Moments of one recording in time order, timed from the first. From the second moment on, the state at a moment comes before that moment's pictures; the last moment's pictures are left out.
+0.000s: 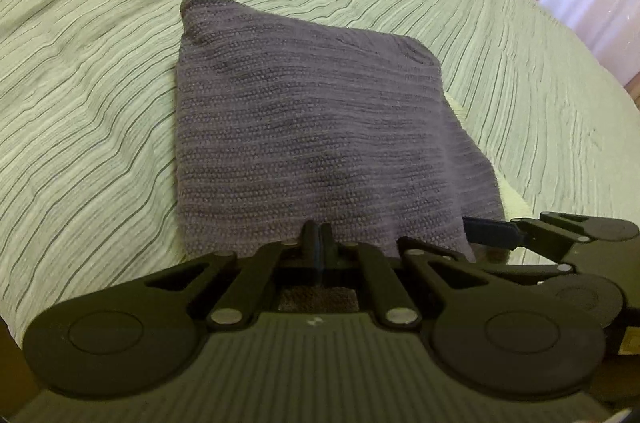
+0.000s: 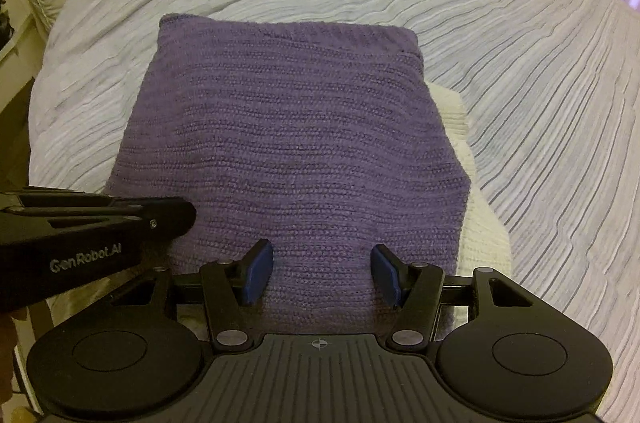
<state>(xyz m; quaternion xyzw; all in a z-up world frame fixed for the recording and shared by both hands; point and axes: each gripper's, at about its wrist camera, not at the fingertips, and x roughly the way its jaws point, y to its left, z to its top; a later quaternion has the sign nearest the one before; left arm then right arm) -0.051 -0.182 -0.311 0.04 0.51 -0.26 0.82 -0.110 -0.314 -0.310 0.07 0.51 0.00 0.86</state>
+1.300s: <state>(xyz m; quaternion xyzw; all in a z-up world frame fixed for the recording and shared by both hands) -0.189 -0.152 -0.127 0.11 0.54 -0.14 0.82 -0.211 -0.315 -0.148 0.09 0.56 0.02 0.82</state>
